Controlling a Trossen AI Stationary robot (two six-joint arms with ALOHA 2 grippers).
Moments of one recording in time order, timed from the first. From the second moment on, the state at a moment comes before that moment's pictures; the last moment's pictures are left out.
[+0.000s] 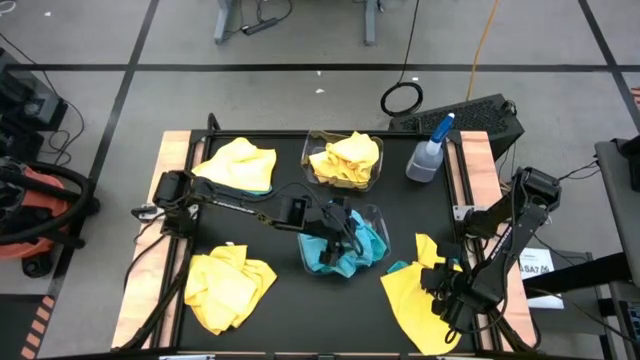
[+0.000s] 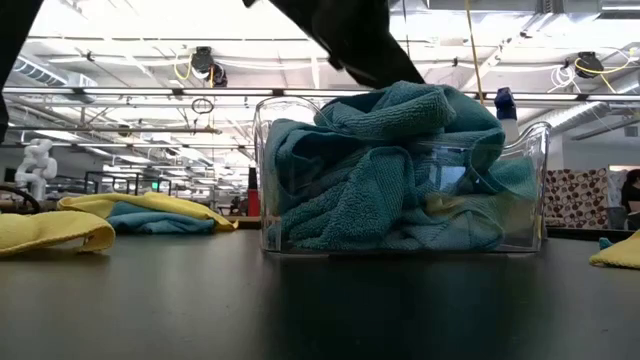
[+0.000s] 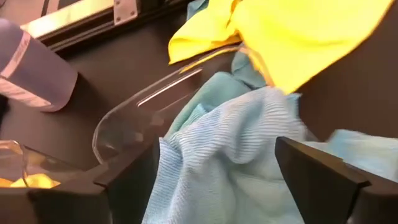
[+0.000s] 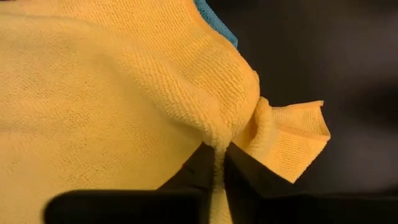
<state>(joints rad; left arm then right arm) -0.13 1.91 1.50 -0.28 -0.05 0.27 1.04 1.49 0.93 -1.13 0.34 1.18</state>
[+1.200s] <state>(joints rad) -0.21 1.89 1.50 -0.17 0.21 0.29 1.06 1.48 1.49 -1.57 0.62 0.94</state>
